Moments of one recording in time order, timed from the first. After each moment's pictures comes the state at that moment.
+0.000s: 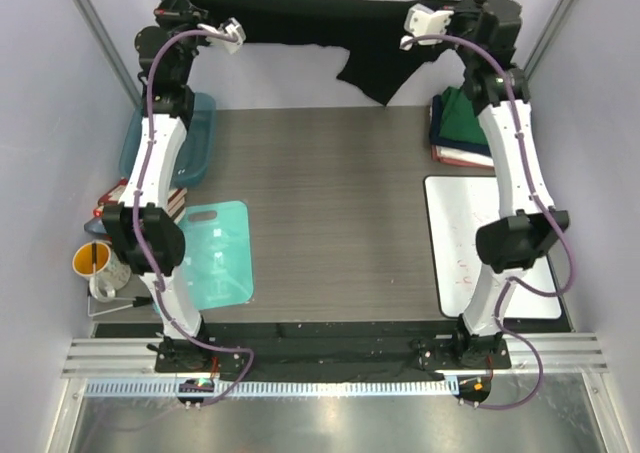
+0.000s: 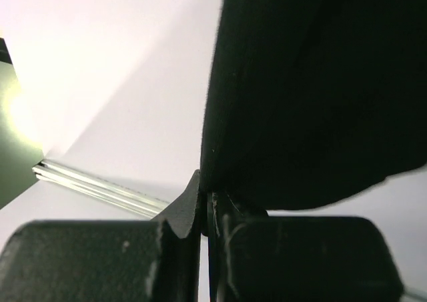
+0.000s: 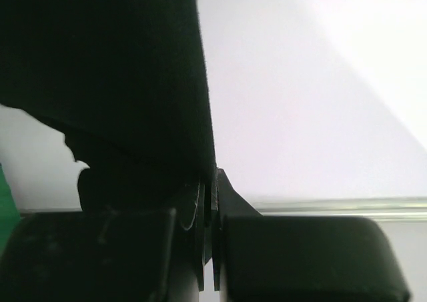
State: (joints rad) left arm -0.04 2.02 2.16 0.22 0.16 1.49; right arm 0.10 1.97 2.33 -0.33 -0.05 -1.46
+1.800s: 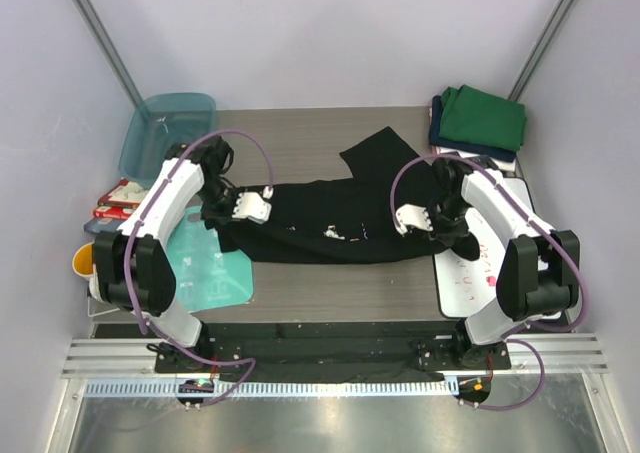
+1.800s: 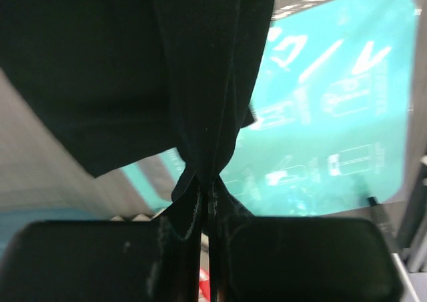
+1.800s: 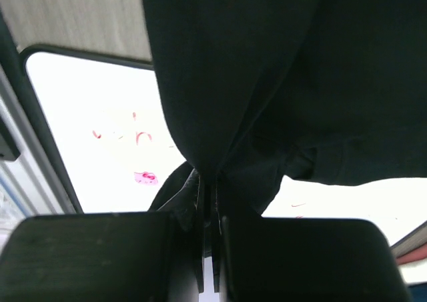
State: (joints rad) left arm -0.18 1.61 1.39 -1.31 0.23 1.59; right arm 0.15 1.56 1.22 -1.27 -0.13 -1.52
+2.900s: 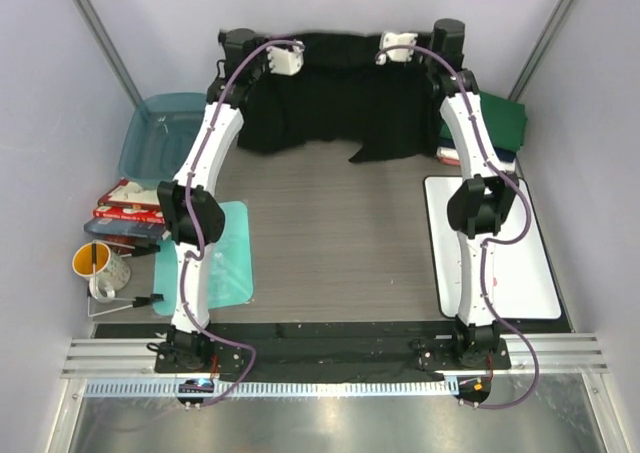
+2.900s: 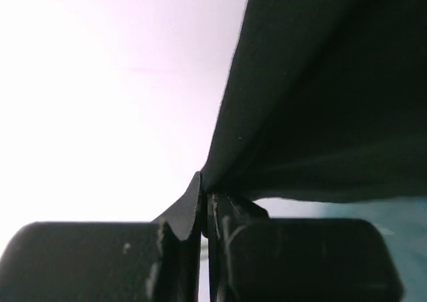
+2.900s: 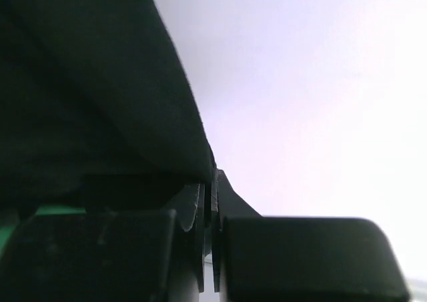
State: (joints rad) left arm -0.27 2.32 2.53 -0.52 -0.21 1.39; right arm 0.14 2.37 2.56 -0.44 0.02 -1.45
